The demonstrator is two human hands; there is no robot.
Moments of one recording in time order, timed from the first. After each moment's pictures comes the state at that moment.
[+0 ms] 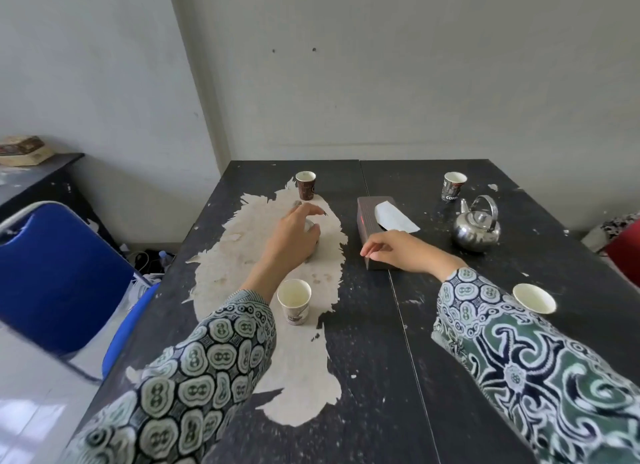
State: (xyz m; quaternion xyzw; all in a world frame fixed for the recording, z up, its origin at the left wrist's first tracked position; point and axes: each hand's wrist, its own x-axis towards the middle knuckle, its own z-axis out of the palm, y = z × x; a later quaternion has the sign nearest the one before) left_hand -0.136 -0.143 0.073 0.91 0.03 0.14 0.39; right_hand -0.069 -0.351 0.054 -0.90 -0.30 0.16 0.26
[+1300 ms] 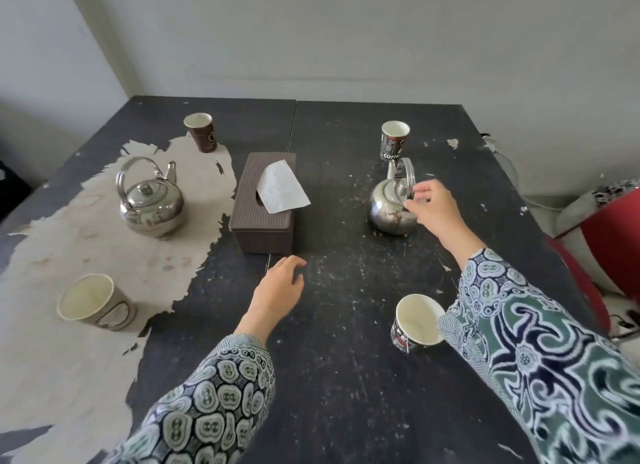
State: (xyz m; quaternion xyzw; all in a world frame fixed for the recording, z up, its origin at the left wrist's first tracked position) left_hand 0.001 -0.387 -0.120 0.93 0.13 -0.03 0.34; right_hand 0.147 -0.615 -0.039 -0.88 0.01 0.02 0.47
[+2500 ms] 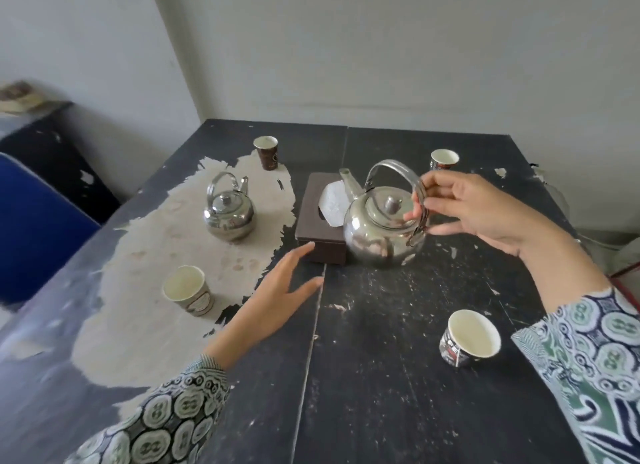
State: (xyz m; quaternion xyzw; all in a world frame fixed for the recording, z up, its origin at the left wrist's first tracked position) left_hand -0.092 -0.328 -0.021 0.89 0.05 0.03 0.46; right_hand 0.046 -0.566 0.094 -0.78 -0.25 0.23 0.52
